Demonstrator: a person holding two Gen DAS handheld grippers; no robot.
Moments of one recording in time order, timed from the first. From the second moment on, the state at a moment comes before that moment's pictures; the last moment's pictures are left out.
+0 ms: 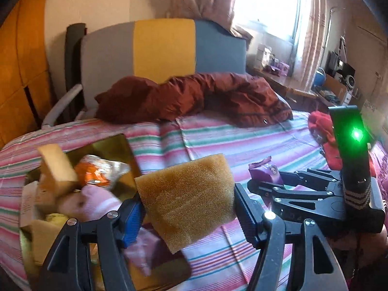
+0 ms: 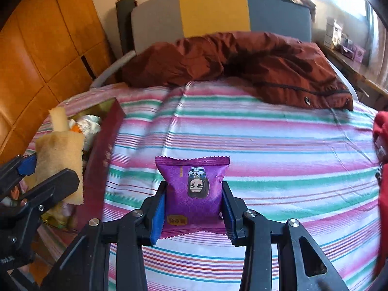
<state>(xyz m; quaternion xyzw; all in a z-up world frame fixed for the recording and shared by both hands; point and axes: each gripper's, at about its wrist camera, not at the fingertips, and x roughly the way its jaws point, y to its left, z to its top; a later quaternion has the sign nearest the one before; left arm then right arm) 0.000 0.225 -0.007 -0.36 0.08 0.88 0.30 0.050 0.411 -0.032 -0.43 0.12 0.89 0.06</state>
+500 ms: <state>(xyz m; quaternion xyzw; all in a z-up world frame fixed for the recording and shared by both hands) -0.015 0.134 -0.001 -0.36 0.05 0.91 0.22 0.031 0.328 -0.006 -0.39 0.10 0.91 0.00</state>
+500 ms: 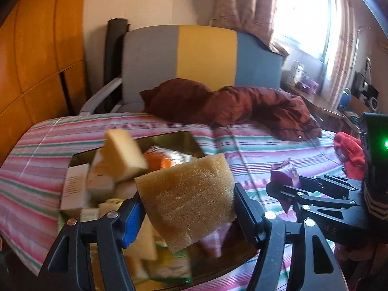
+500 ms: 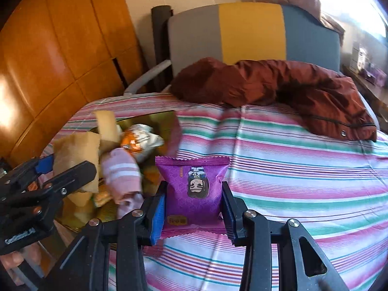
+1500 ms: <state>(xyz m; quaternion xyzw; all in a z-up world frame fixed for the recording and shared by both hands) -0.024 0.006 -0.026 -0.39 -0.02 0.92 0.11 0.014 0.209 0.001 -0.37 0.06 0.92 -0.11</state>
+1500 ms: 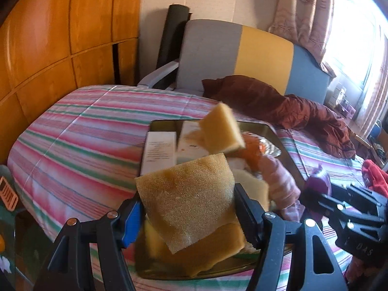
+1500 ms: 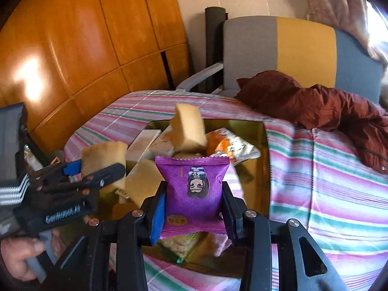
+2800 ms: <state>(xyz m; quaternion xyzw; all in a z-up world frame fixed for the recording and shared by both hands) -0.085 0.023 -0.050 -0.44 -0.03 0.88 0.18 -0.024 0.206 -0.077 -0.48 0.06 0.87 -0.14</state>
